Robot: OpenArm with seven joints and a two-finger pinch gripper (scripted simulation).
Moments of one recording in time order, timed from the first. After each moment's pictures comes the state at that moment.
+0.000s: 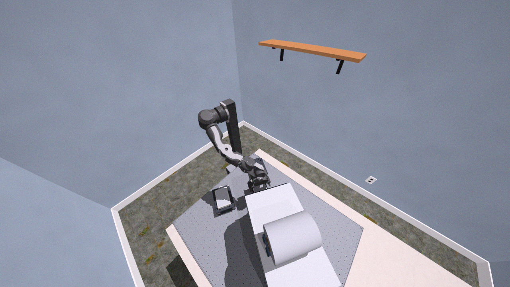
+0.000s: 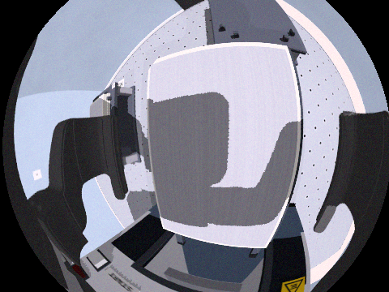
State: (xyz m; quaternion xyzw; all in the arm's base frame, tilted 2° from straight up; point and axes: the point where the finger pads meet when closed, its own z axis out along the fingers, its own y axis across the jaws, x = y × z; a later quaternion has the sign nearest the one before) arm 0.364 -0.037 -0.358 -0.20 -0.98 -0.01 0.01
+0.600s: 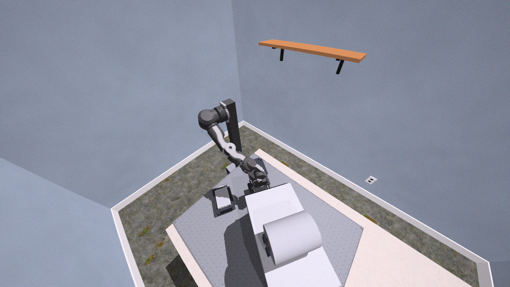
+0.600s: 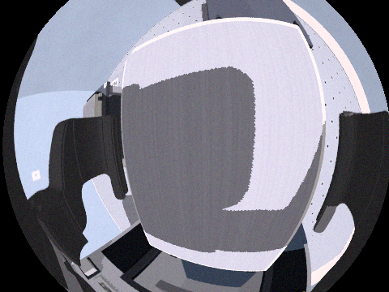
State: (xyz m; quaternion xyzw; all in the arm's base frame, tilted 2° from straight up) arm 0.362 -0.038 -0.379 -0.20 -0.98 -0.01 0.02
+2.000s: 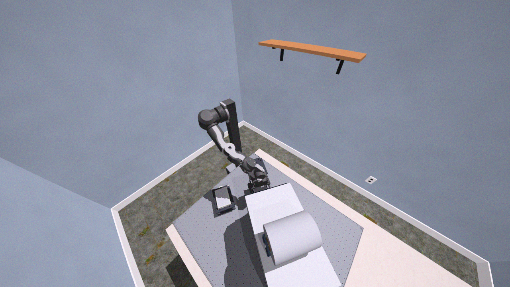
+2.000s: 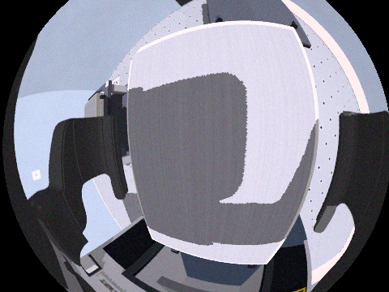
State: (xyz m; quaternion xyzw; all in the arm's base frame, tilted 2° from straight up) arm 0.365 -0.038 -0.374 -0.20 -0.98 -0.01 0.01
